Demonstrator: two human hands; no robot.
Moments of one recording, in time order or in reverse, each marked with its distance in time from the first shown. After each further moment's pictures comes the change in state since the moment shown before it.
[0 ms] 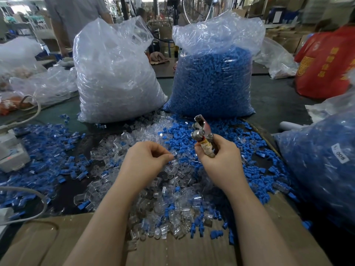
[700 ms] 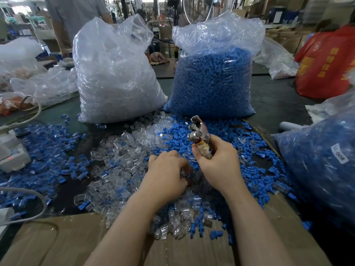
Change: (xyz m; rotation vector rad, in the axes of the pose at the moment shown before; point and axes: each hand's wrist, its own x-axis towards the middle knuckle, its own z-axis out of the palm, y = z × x) left_hand -0.011 0.010 0.037 0.517 -0.162 0.338; right_hand -0.003 -0.005 0.003 0.016 -0.008 -0.035
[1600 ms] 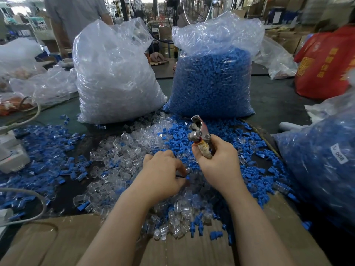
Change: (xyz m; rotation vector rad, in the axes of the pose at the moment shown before) left_hand -0.001 -0.004 -0.015 0.080 -0.142 -0.019; right_hand 0.001 0.003 0.001 -0.007 0.012 -0.008
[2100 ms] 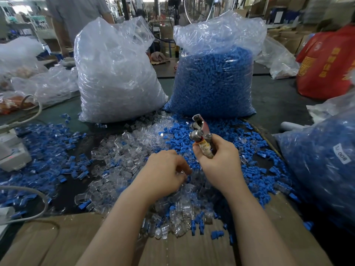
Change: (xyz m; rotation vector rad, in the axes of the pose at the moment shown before) left_hand -0.001 -0.001 -0.006 -0.162 0.046 0.087; right_hand 0.000 0.000 0.001 0.018 0.002 0.004
